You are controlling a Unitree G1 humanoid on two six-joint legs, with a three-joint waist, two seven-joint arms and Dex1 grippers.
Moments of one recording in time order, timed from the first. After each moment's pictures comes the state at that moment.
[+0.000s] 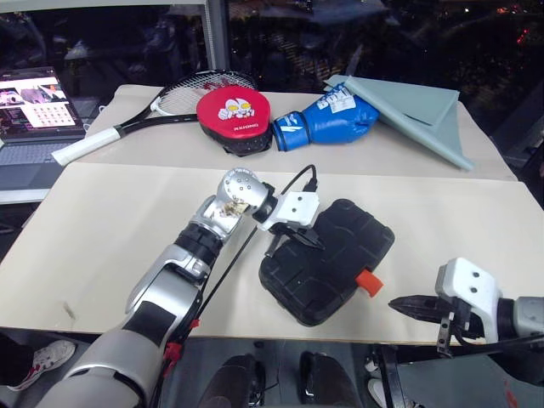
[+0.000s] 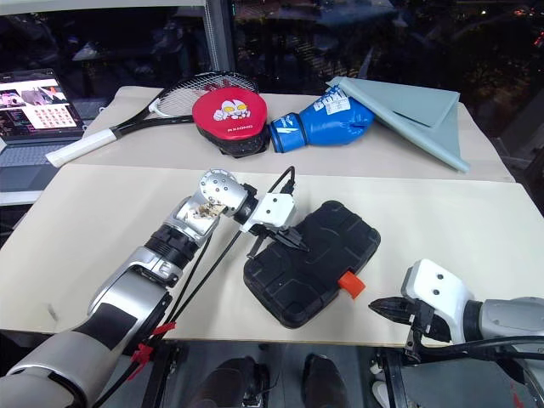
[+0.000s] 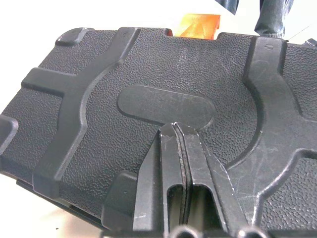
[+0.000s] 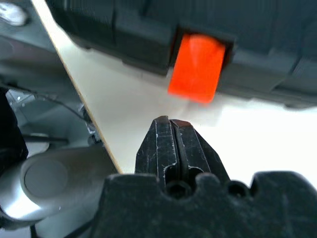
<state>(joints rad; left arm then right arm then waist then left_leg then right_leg) -1.02 0.23 -0.43 0.65 0.02 -0.14 -1.50 0.35 -1.01 -0.44 -0.74 0.49 0.69 1.02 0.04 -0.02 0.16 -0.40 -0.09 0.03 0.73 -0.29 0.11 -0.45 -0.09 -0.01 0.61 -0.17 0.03</state>
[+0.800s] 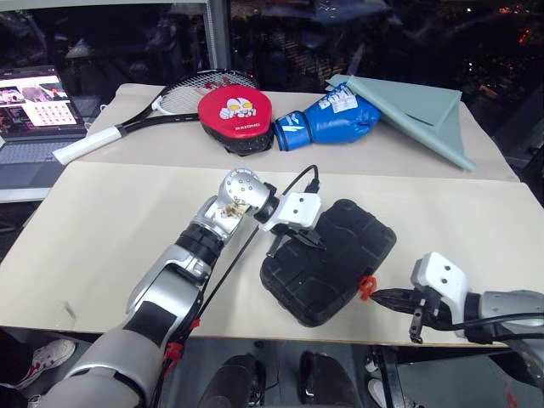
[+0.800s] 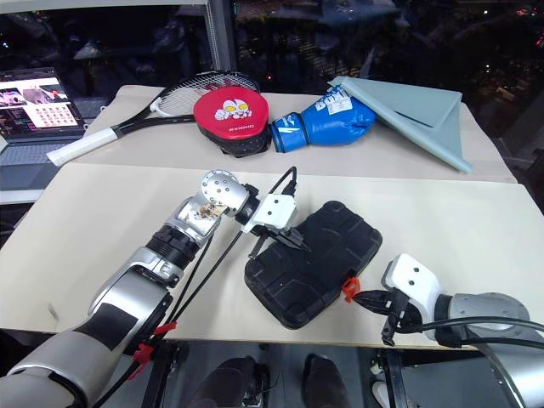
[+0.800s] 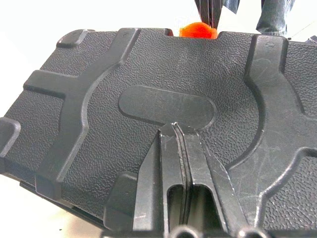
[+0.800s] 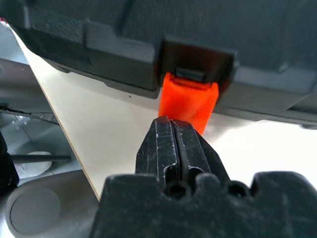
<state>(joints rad) -1.02 0.23 -0.43 0.65 0.02 -0.15 -1.49 0.21 -0.93 -0.20 -0.63 0.43 0.67 0.89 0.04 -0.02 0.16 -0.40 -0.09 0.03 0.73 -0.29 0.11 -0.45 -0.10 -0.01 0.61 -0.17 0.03</state>
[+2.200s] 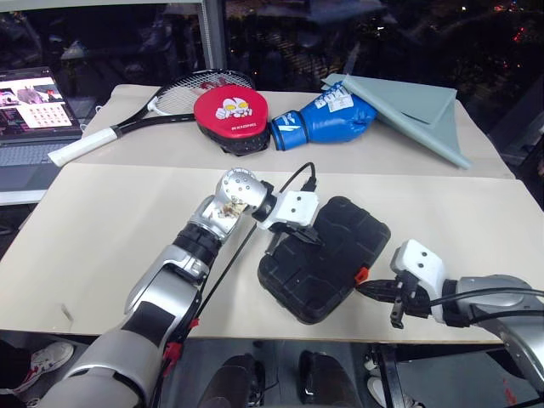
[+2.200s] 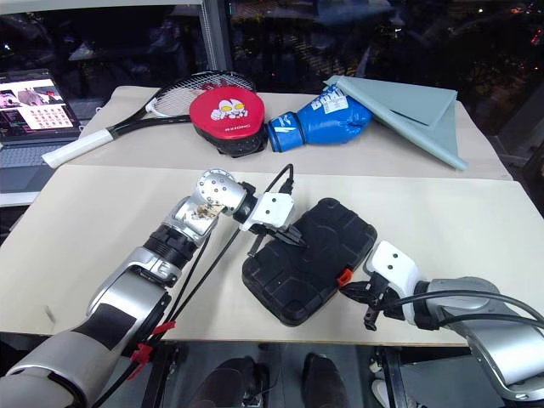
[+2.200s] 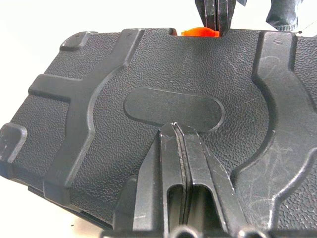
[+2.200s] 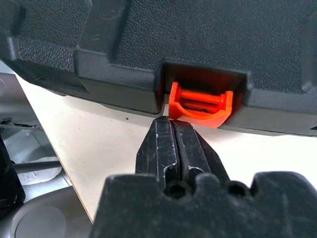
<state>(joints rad) -1.02 0.22 -0.43 0.65 0.04 -0.17 -1.47 0.05 -0.95 -0.10 -0.64 0.47 0.83 0.86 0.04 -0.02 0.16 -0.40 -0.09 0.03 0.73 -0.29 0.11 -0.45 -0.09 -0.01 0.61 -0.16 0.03</state>
